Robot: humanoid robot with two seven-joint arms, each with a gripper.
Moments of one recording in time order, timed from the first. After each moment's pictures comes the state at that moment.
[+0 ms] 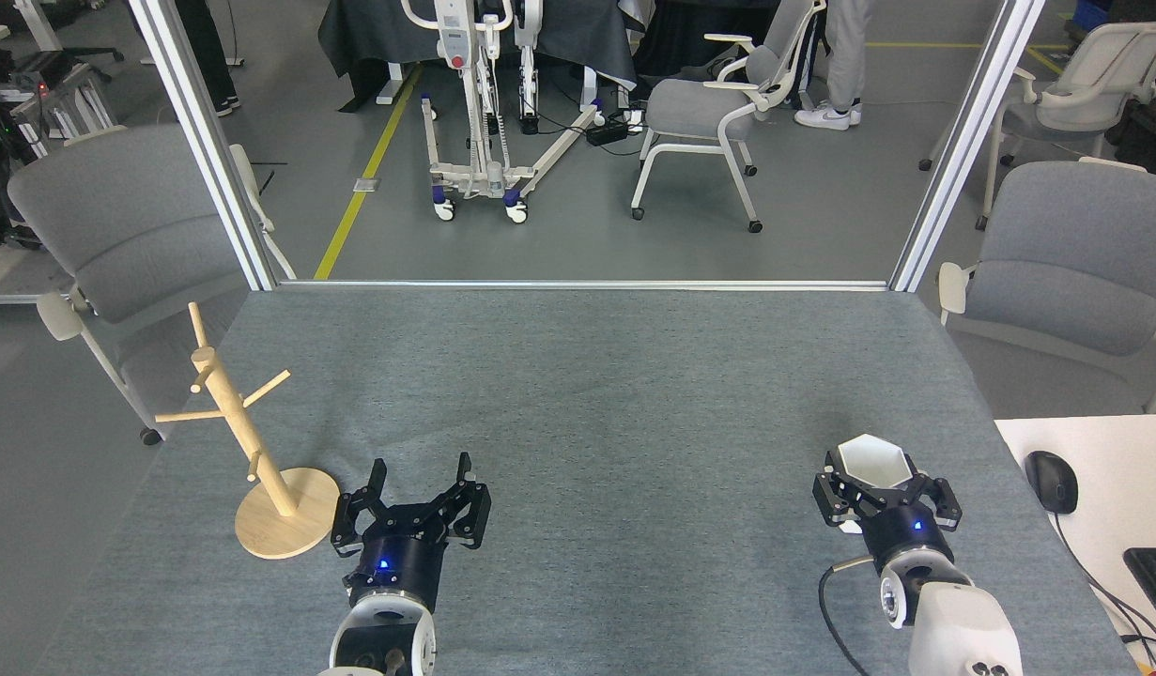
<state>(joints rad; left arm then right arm) -0.15 -0.13 -0.07 -1.42 -1.52 0.12 0.02 -0.50 -0.13 -0.13 -0.66 1.52 -0.15 -0.18</state>
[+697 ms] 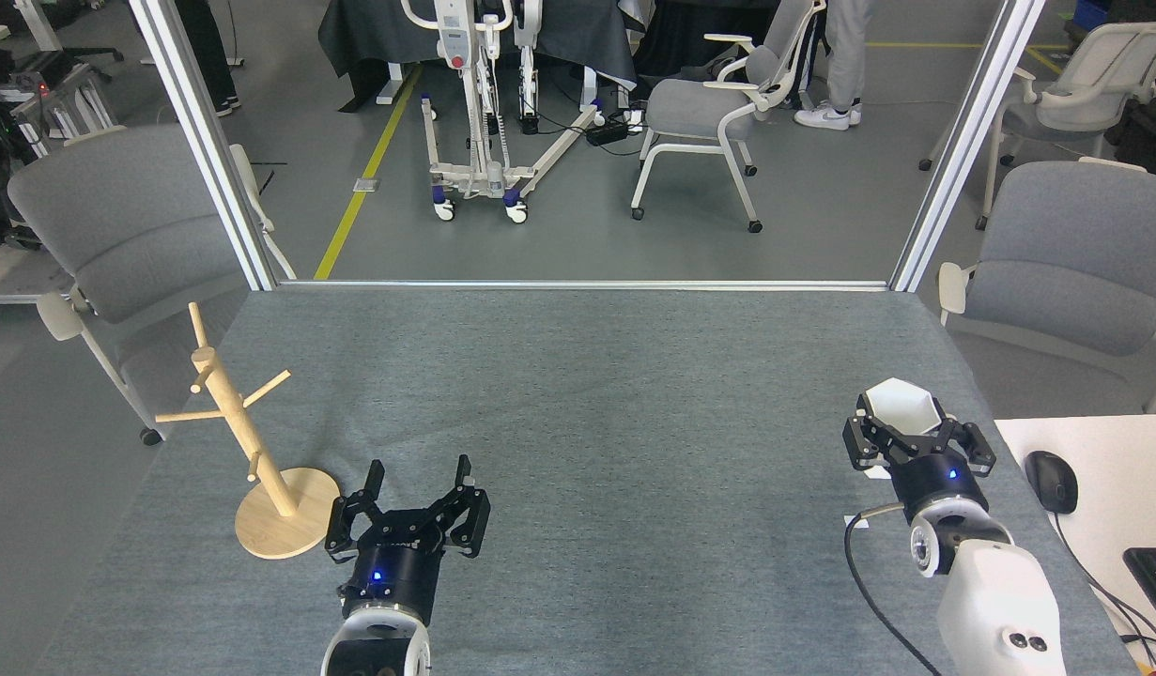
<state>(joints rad) -0.09 -0.13 -0.07 -1.51 -1.51 0.09 0.03 -0.52 -0.18 -0.14 -0.87 1.44 -0.15 -0.04</state>
